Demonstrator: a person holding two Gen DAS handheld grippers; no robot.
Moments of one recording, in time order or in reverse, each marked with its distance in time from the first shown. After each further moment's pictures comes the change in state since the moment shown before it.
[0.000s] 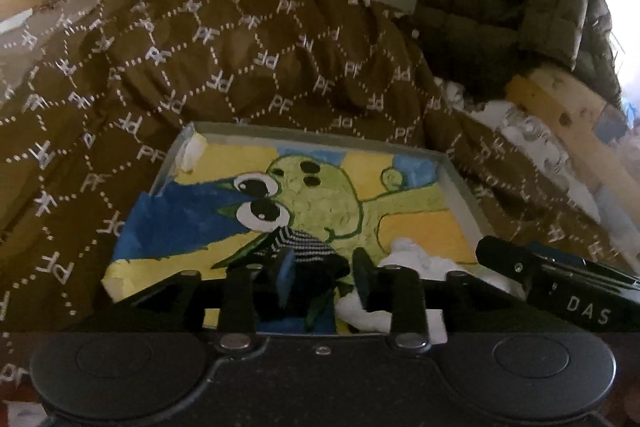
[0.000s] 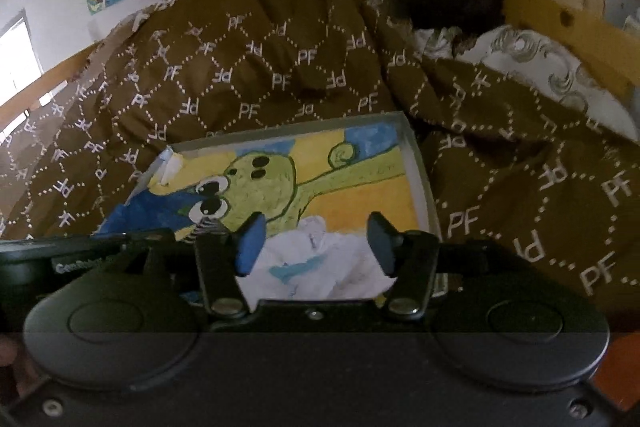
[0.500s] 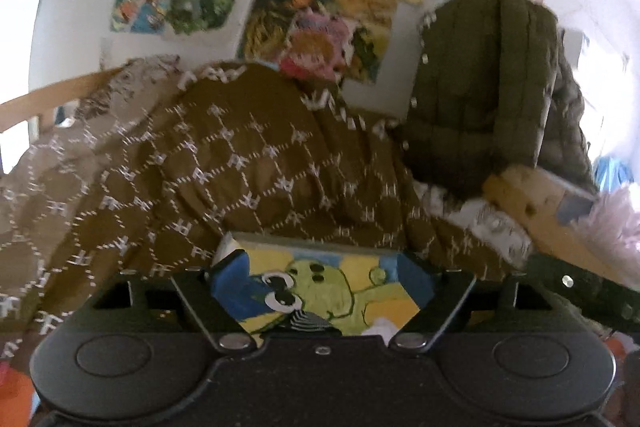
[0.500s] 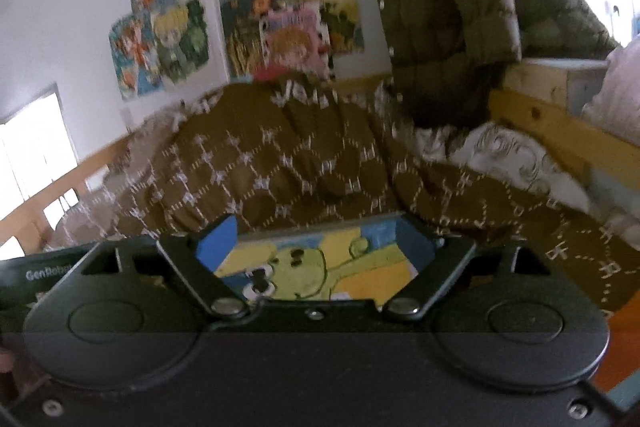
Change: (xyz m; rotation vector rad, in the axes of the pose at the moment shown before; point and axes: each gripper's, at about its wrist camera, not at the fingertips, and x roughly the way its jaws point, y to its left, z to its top) left arm -0.150 -0.009 0.014 -0.011 -0.295 0.035; right arm -0.141 0.010 0.037 0.034 -0.262 0.053
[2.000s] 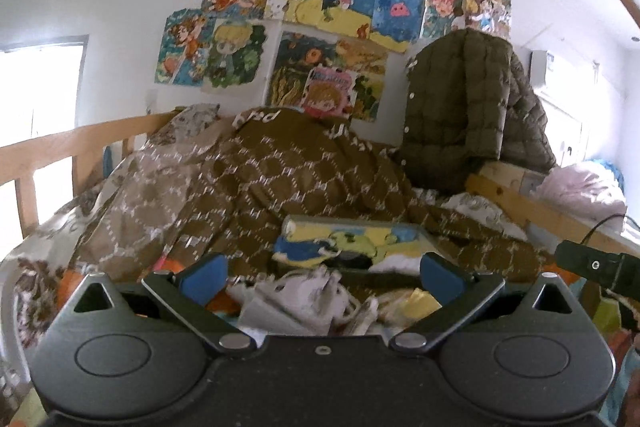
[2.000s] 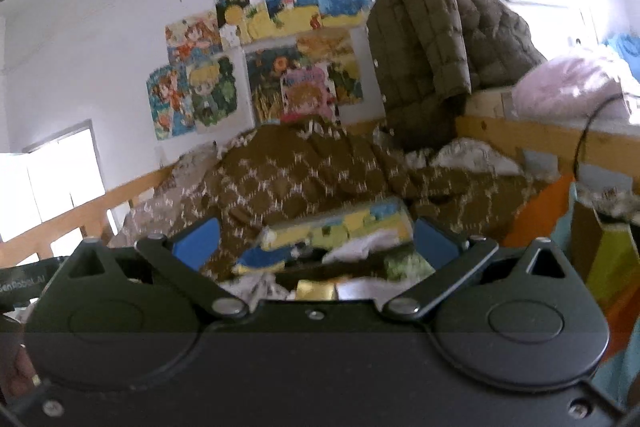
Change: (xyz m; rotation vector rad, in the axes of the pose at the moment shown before) left arm -0.250 0.057 -0.141 0.081 -0.144 0.025; right arm -0.195 0.024 -0.086 0.028 -0.161 -0.006
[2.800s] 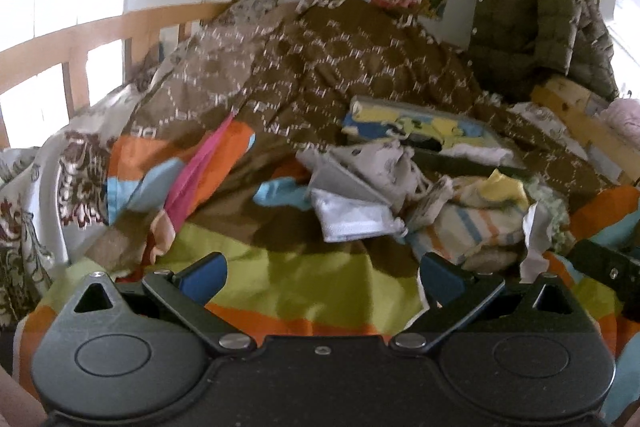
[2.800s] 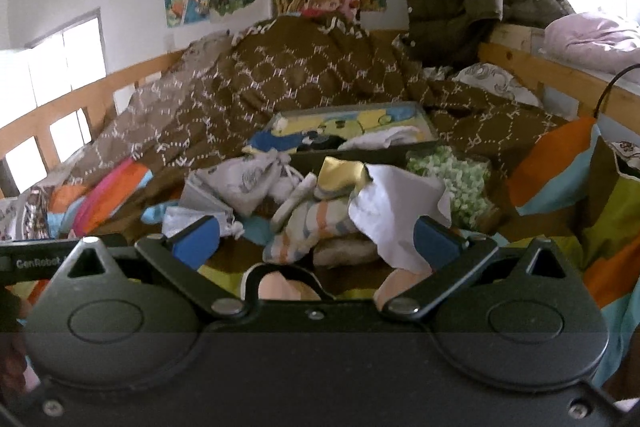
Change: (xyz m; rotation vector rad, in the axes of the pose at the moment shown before) left arm 0.017 0.037 -0.050 -0.077 0.332 0.161; right arm 0.024 0.028 -0.044 -0.163 0.296 -0.001
